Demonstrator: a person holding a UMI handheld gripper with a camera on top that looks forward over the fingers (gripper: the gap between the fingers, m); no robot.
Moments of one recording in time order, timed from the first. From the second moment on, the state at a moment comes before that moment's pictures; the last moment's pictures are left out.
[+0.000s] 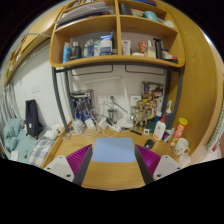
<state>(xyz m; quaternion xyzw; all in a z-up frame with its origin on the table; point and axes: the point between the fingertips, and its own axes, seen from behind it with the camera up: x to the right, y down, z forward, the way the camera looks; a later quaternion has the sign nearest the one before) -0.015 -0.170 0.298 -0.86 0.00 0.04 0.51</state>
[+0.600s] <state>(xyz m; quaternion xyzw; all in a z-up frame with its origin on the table) 0.171 -0.096 0.076 -0.91 0.07 -0.06 0.41</state>
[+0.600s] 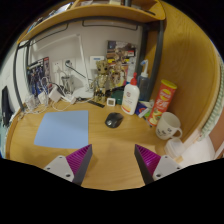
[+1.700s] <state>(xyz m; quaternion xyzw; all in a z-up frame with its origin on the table) 0.177 0.120 -0.024 -0.94 -0.05 0.04 0.33</state>
